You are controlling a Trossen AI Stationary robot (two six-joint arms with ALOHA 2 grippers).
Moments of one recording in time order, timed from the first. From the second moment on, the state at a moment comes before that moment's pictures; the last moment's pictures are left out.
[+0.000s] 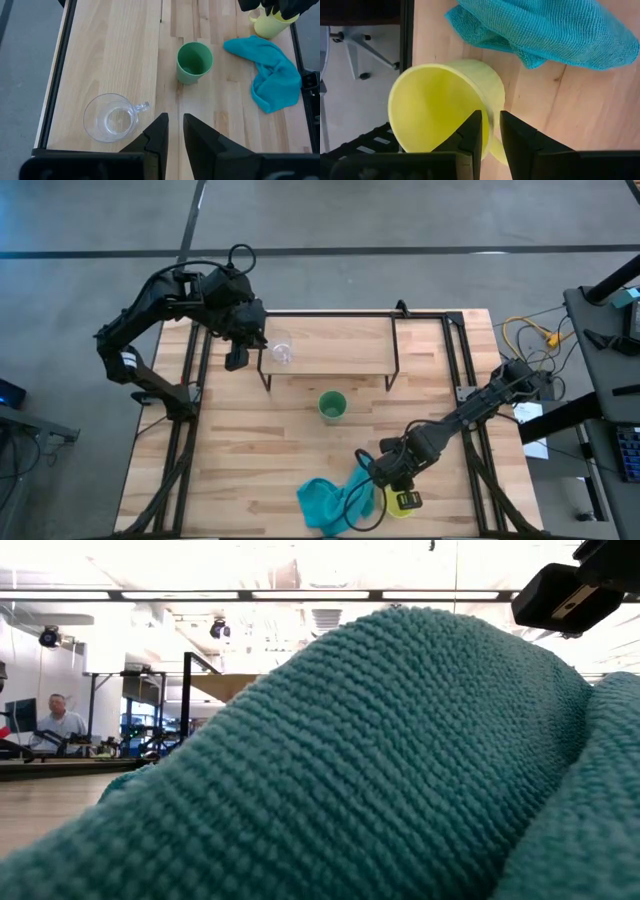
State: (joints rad) left arm 0.28 1.45 2.05 -1.52 0.15 0.19; right arm 0.56 1.72 1.27 -0.87 -0.26 0.44
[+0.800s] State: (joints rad) left arm 0.28 1.45 2.05 -1.50 0.15 0.19; right arm 0.56 1.72 1.22 -0.80 -0.26 0.45
